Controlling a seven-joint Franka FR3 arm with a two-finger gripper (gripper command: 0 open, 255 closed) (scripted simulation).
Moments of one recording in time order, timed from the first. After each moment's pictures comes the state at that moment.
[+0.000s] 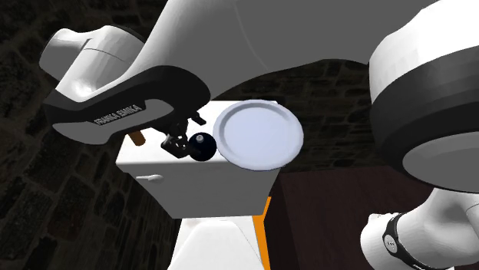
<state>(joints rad) -0.22 0.59 -0.24 -1.48 -0.15 1.51 -0.23</state>
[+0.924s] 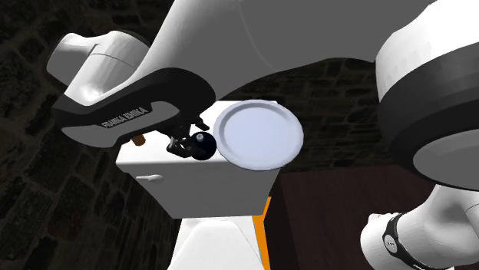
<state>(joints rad) -0.21 0.58 -0.24 -1.52 -0.15 1.54 -0.23</state>
